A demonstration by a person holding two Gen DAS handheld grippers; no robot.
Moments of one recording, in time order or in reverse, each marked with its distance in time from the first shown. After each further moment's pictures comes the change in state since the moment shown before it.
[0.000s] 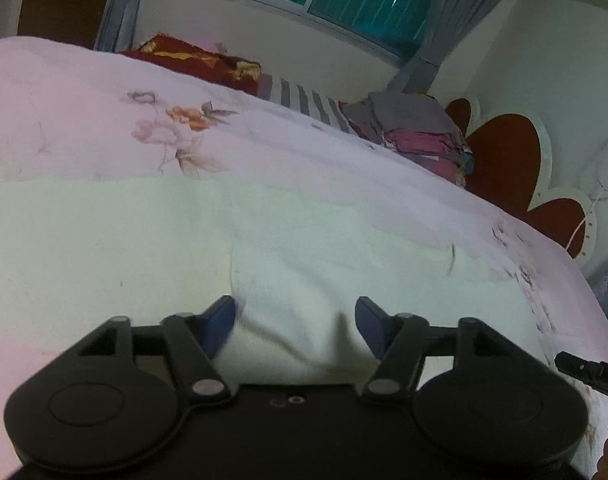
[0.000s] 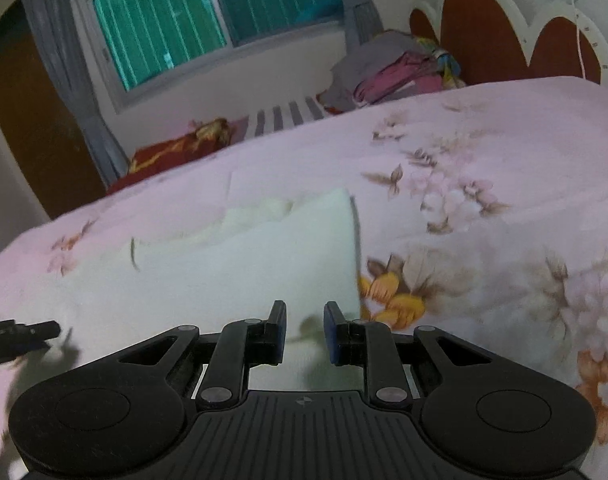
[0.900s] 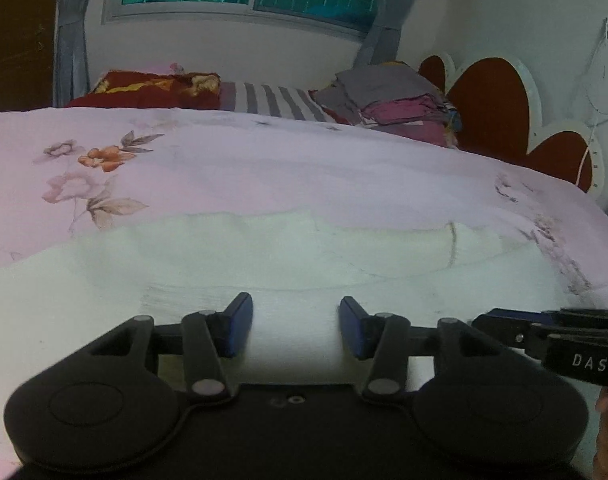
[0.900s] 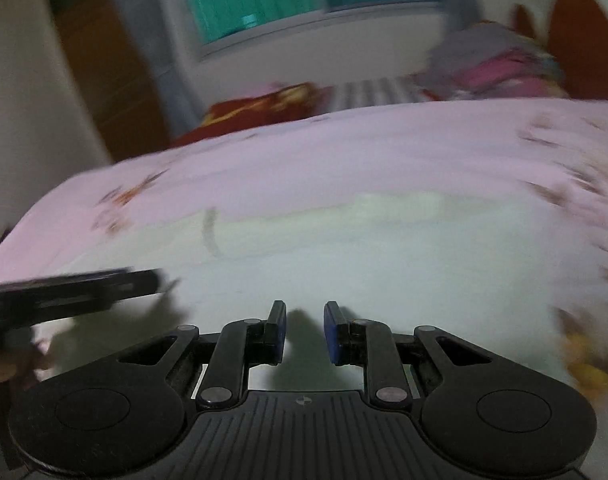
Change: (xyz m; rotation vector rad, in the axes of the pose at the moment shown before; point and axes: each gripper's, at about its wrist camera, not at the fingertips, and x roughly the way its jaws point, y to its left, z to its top) left arm 0.053 -0.054 0.009 0.243 -0.005 0.053; right arm 0.096 0.087 0.006 -0.214 0.106 0.209
